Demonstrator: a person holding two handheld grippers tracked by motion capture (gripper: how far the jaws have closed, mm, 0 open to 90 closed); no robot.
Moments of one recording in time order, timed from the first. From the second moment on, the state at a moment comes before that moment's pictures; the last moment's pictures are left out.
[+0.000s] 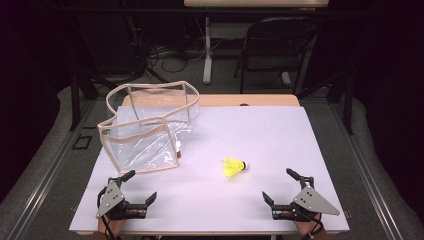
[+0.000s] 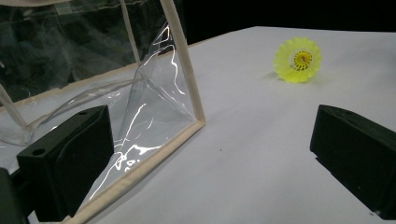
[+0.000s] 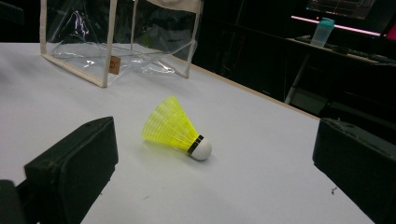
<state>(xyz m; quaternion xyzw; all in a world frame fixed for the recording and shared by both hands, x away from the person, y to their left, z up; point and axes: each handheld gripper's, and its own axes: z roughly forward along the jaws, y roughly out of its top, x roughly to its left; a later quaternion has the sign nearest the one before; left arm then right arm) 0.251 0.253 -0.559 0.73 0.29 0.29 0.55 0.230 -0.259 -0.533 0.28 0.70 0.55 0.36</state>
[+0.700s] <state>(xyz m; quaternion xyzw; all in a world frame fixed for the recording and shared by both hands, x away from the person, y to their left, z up) 0.256 0.241 -0.557 0.74 0.28 0.27 0.54 0.234 -0.257 -0.534 0.28 0.71 0.54 0.34</state>
